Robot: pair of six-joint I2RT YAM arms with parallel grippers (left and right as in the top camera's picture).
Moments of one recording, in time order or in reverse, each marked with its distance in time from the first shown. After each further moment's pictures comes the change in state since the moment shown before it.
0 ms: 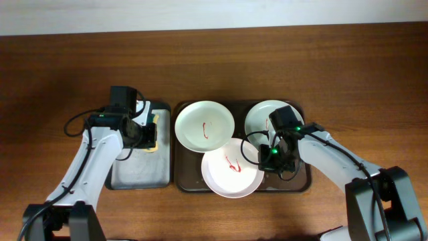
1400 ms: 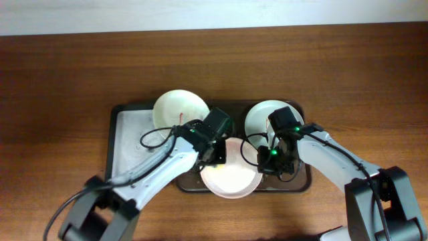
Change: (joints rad) left arm -0.614 0.135 0.037 0.091 -0.069 -0.630; right arm 0.005 0.000 0.000 -0.029 -0.031 0.016
